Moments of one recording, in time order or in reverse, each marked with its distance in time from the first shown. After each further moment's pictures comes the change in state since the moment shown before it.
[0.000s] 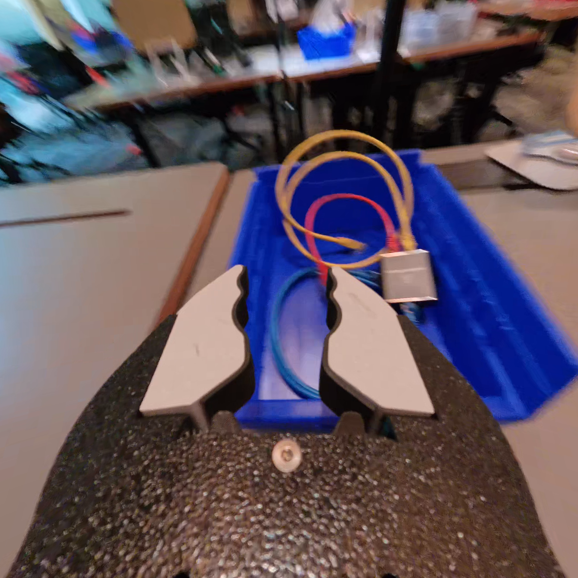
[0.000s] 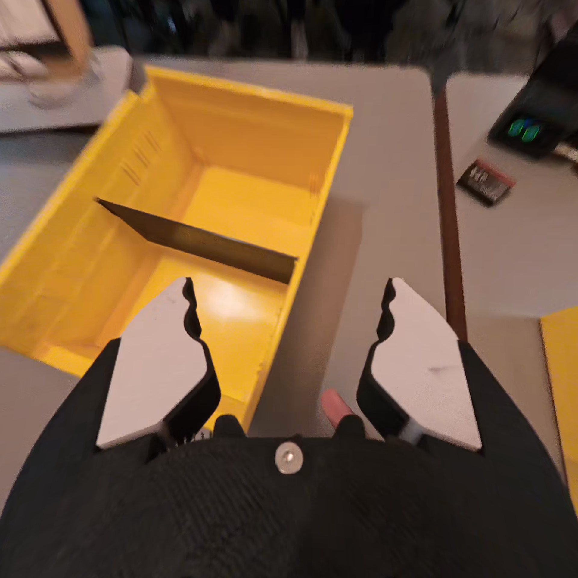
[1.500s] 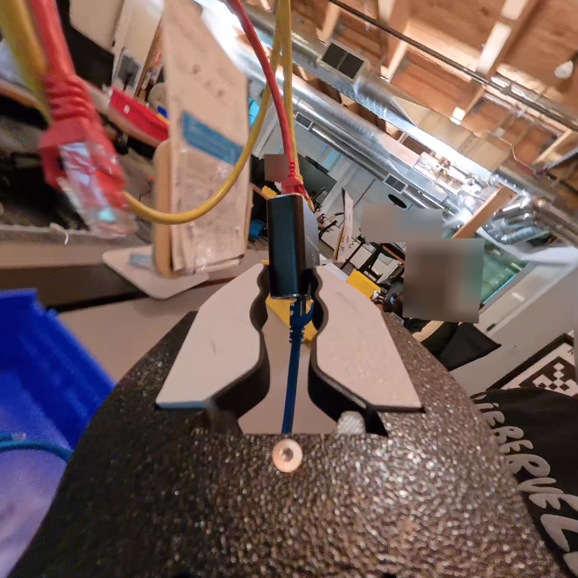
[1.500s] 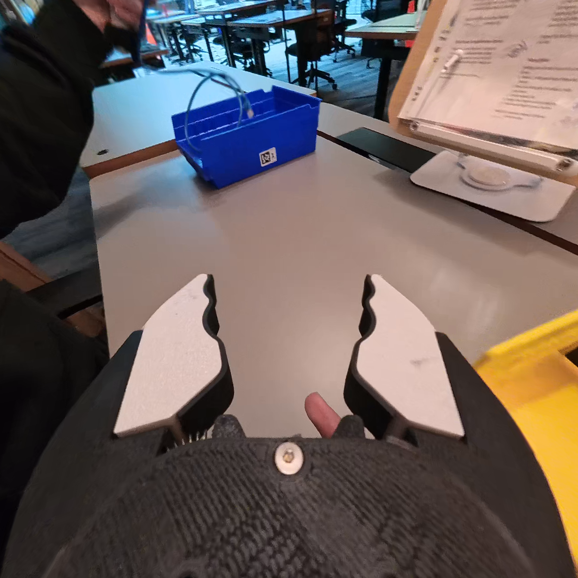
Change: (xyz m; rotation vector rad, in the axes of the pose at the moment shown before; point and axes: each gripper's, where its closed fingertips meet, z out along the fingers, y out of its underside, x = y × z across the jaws) left arm 0.126 -0.179 -0.062 0.142 1.167 -0.543; right arm -0.337 0.055 -0.099 0.262 -0.825 -0.361
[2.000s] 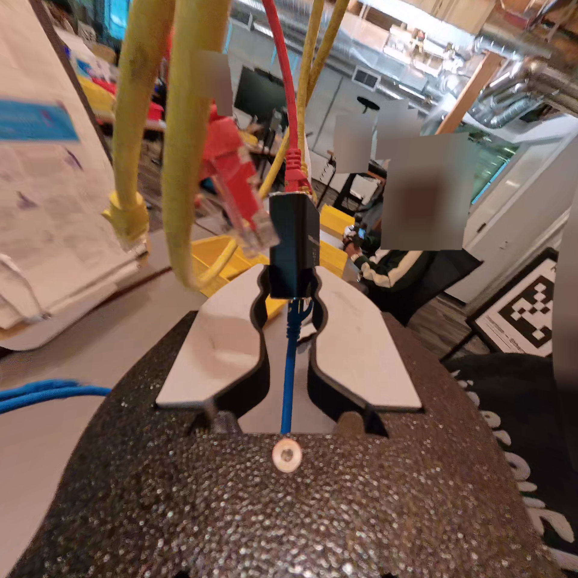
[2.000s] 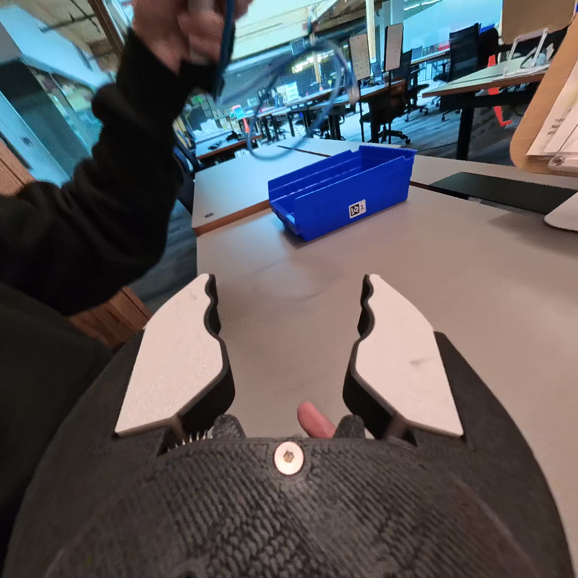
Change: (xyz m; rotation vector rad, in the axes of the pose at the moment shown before) left arm 0.171 0.043 0.131 -0.250 0.139 0.183; right arm -0.085 -0.026 0.039 0.185 -0.246 0.116
